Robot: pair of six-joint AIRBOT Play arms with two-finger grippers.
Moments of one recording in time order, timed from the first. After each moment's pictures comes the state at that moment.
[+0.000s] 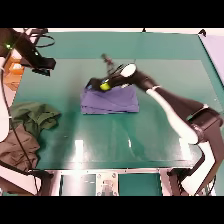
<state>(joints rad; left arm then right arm) -0.04 -1.72 2.04 1.53 -1.72 -1.47 0.47 -1.88 1.69 -0.63 0.90 1.38</state>
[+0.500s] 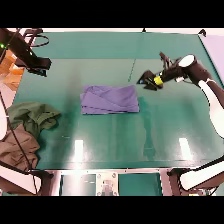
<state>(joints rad) -0.01 -1.71 2.04 1.51 -1.73 -1.45 -0.02 -1.72 1.46 -0.87 1.18 1.47</state>
